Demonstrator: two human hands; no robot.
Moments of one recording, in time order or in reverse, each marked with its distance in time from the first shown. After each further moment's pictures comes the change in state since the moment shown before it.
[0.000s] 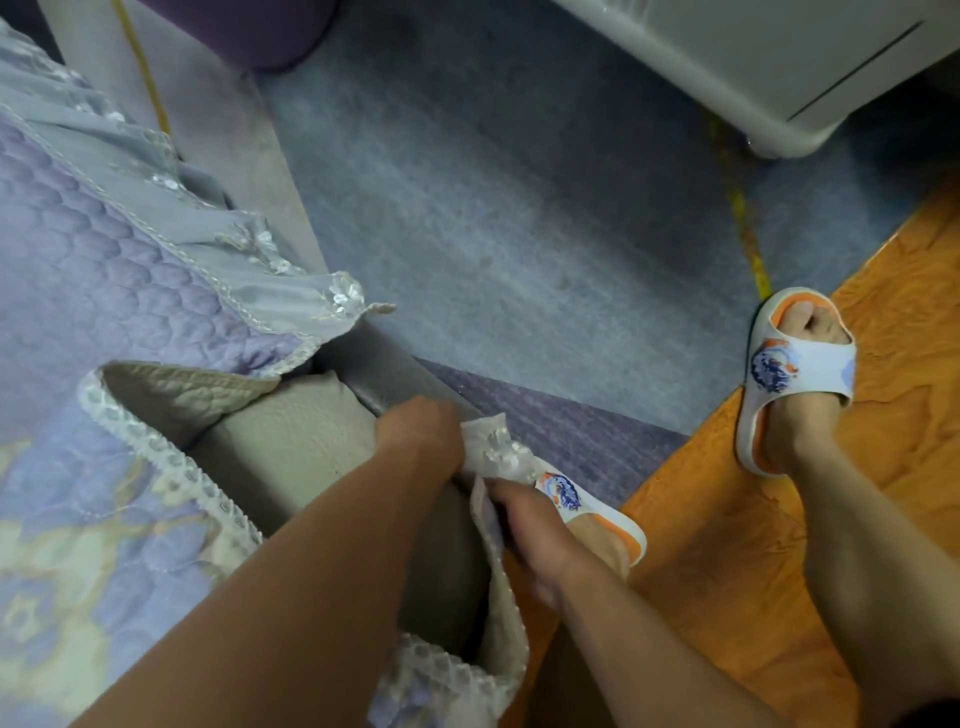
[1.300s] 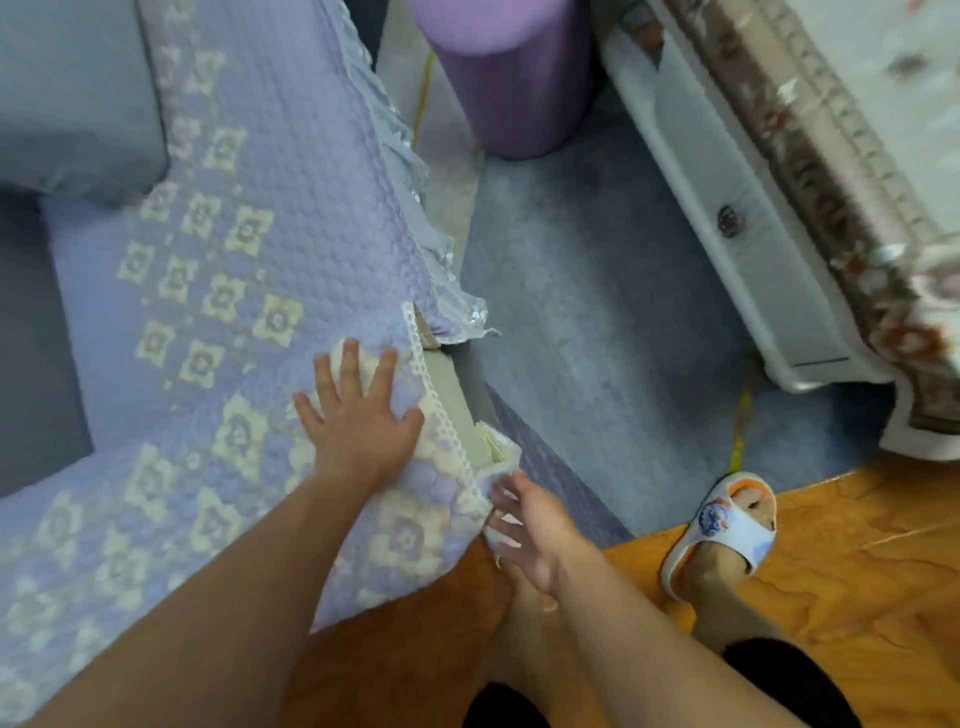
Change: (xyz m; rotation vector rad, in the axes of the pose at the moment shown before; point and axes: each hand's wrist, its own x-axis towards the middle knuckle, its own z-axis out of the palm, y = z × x) left_hand -0.217 -0.103 0.010 -0.774 0.437 -0.462; right_hand -0.166 -0.050 0.032 -0.335 -0.001 0.097
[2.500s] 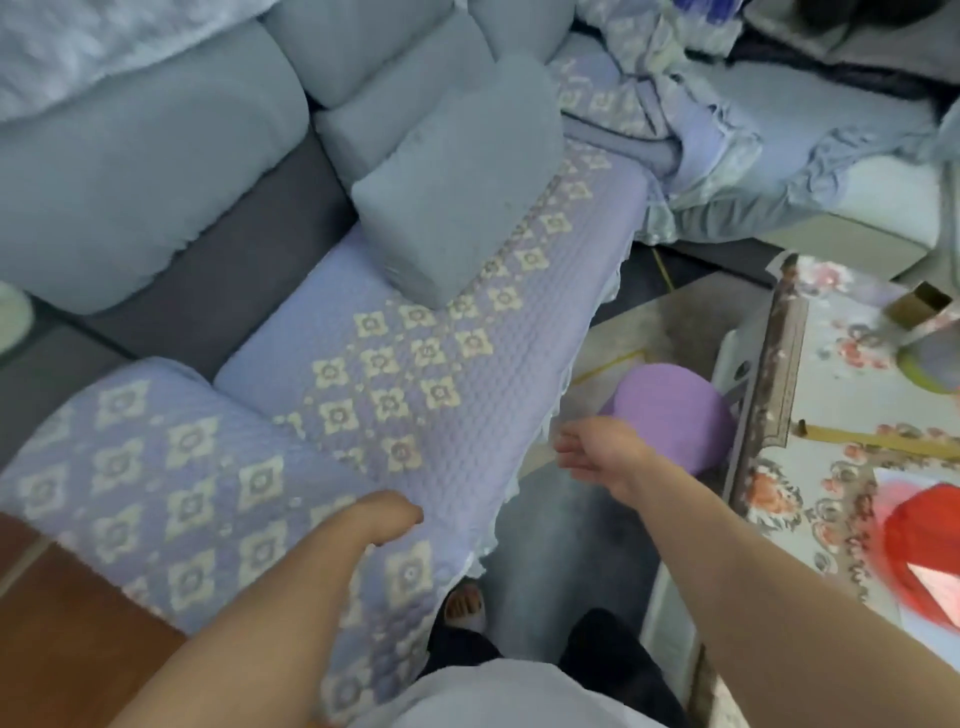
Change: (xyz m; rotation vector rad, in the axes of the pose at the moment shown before) left_hand -0.021 -0.097 -0.251 -1.078 -0.536 -0.468; right_hand -0.246 -0.360 0.345 -1.341 0.092 -0.447
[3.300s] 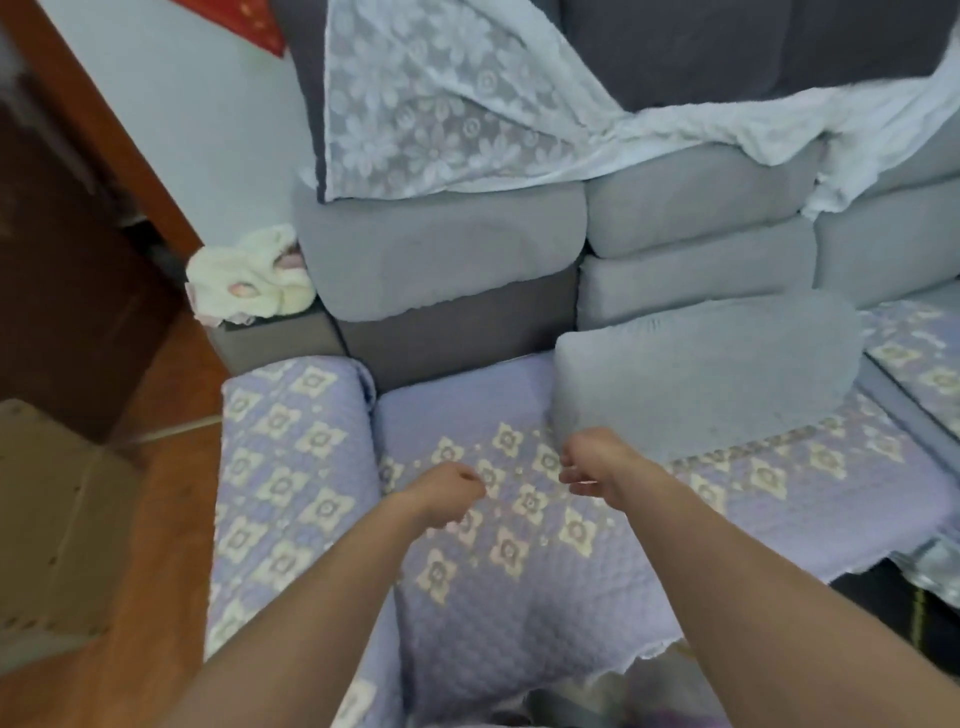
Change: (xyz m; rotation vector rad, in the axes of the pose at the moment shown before) left_hand -0.015 0.122 -0.192 -0.875 0.486 -0.068; right_hand 0.130 -0.320 0.094 -0.639 -0.471 -0.268
